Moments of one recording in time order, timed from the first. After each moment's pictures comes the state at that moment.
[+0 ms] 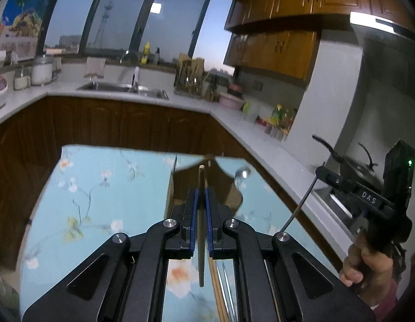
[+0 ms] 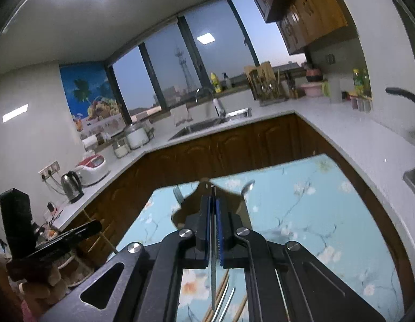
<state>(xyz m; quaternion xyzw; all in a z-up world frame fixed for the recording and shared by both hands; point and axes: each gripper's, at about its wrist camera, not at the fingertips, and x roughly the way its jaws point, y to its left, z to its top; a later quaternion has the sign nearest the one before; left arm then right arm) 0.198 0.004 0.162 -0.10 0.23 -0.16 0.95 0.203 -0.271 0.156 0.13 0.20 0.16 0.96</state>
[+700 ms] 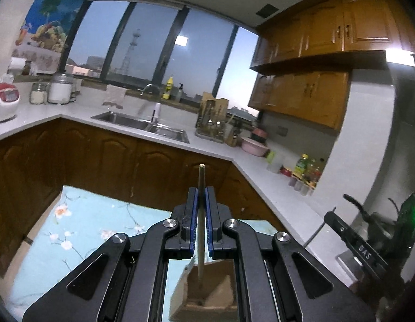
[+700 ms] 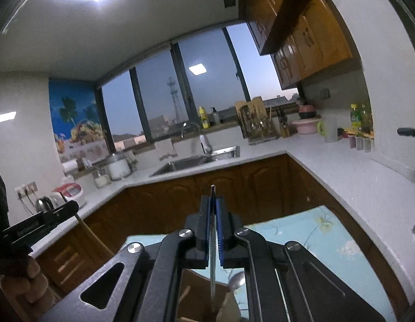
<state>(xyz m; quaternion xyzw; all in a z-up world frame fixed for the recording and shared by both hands) 0.319 0.013 0.165 -0.15 0.14 -0.09 0.98 0.312 -0.254 0.167 0.11 0.12 0.11 0.98</state>
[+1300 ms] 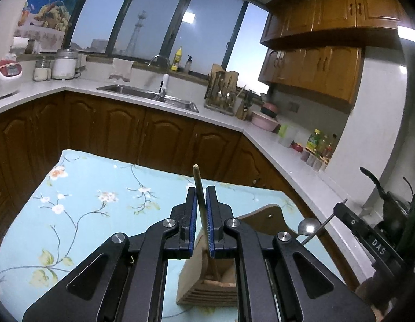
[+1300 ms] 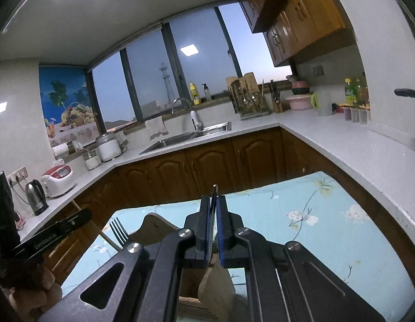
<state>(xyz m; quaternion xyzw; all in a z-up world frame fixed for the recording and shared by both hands) 0.337 -0.001 0.095 -0.14 0.20 -0.08 0.97 0.321 -0.254 0.100 0.12 0.17 0.10 0.97</state>
